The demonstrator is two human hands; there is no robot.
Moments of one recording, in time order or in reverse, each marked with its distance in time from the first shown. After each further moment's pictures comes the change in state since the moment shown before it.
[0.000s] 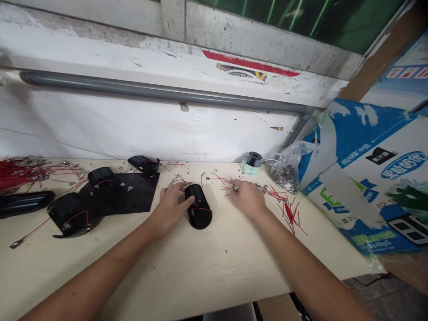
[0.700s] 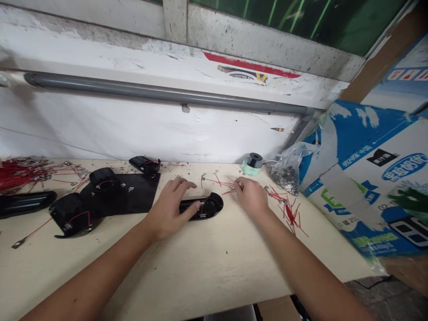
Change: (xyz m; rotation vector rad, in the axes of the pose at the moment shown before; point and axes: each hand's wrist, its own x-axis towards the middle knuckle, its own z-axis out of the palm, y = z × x) left_hand -0.008 0.012 -0.014 0.411 -0.080 0.511; right_hand 0.003 0.002 -0.004 0.004 0.118 0.036
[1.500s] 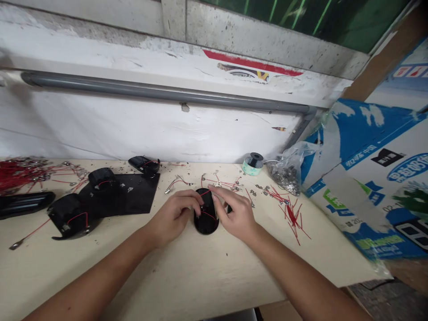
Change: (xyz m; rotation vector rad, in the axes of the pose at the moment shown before) left_hand -0.002 0.005 0.001 -0.342 -0.040 0.172; right_hand -0.043 -0.048 0.001 0.750 0.240 -0.591
